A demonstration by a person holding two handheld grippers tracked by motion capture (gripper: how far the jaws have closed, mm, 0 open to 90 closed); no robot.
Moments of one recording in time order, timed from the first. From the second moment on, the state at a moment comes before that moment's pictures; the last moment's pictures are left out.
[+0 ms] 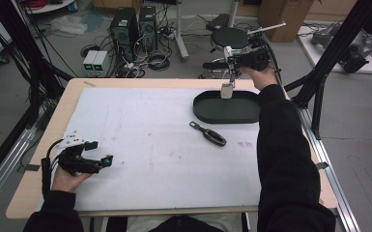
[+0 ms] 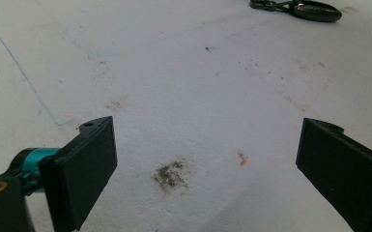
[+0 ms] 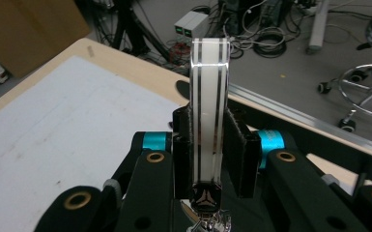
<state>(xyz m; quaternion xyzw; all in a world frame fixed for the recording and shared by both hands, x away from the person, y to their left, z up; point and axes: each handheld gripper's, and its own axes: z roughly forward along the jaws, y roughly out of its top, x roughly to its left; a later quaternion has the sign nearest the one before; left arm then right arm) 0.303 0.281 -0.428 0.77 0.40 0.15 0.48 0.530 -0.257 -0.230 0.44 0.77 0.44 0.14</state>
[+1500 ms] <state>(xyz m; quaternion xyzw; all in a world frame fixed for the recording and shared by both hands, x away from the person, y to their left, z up) 0.306 0.280 -0.430 0.77 0.40 0.14 0.48 0.568 -0.216 -0.225 0.52 0.71 0.40 0.25</state>
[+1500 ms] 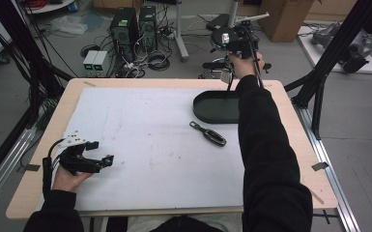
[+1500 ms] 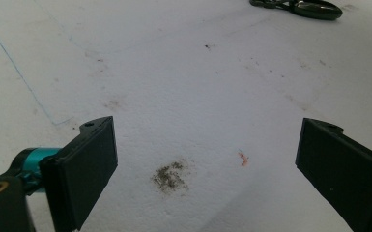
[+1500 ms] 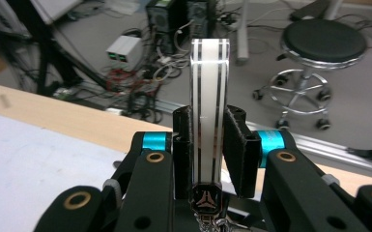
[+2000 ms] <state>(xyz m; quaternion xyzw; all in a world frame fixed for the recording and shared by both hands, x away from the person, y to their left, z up) 0.306 0.280 -0.430 0.77 0.40 0.14 0.48 0.582 -0.222 -0.239 0.49 0.72 0.45 0.21</state>
